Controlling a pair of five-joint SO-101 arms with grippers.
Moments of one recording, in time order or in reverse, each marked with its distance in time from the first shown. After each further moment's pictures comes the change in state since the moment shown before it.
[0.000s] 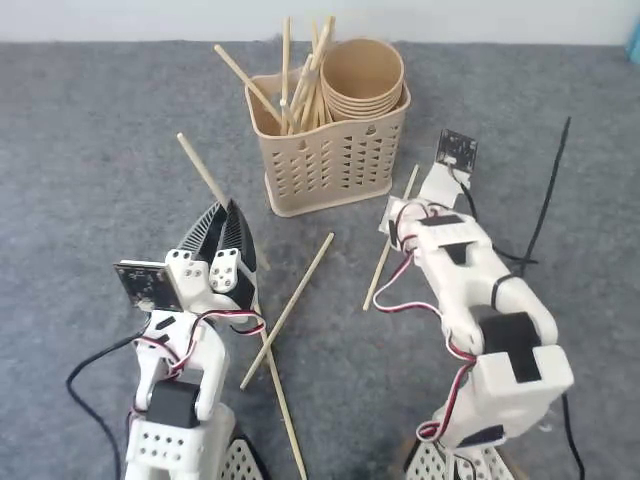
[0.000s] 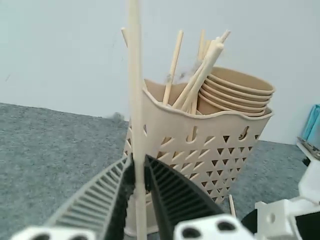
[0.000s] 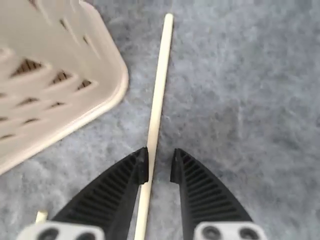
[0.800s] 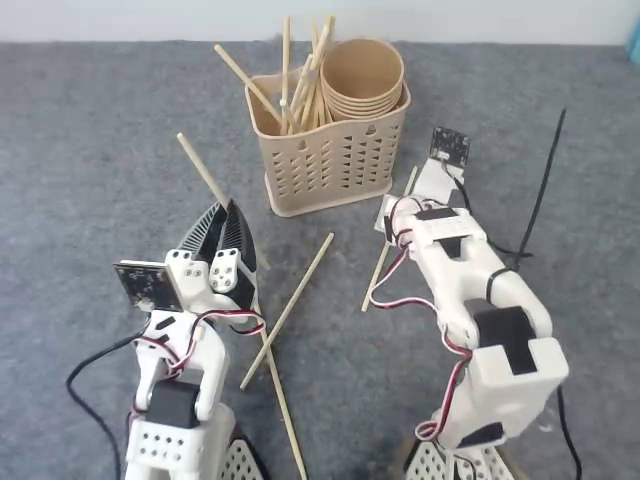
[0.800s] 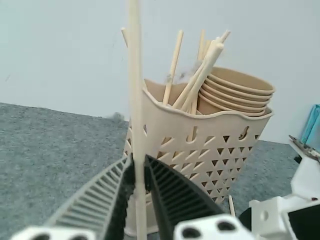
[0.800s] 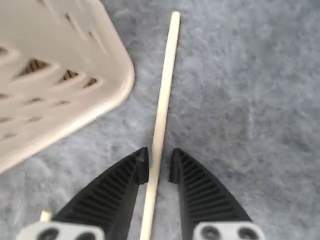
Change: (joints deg) left arm 0.0 0.0 0.0 0.0 0.0; right arm -1.1 2.5 -3.7 2.3 0.1
